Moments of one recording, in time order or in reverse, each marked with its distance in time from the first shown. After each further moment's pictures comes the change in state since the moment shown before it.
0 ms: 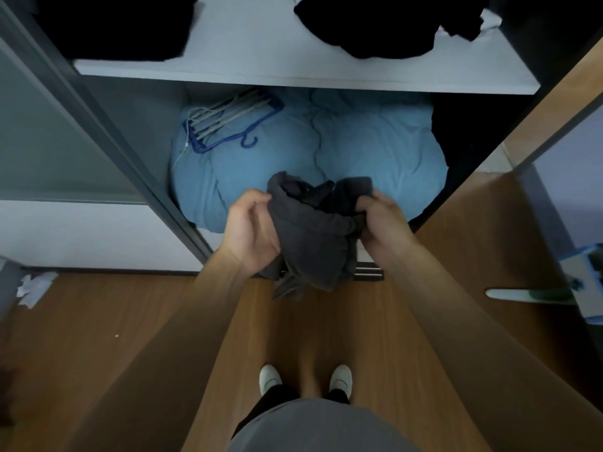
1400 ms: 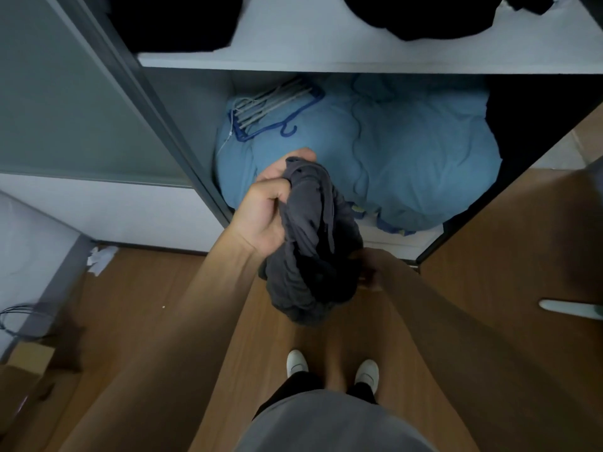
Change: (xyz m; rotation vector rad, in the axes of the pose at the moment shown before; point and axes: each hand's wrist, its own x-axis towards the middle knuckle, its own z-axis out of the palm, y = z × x) left_hand -0.030 0.018 0.011 0.001 -0.097 0.318; right_hand 0.037 0.130 -0.016 -0.208 -0.023 0.644
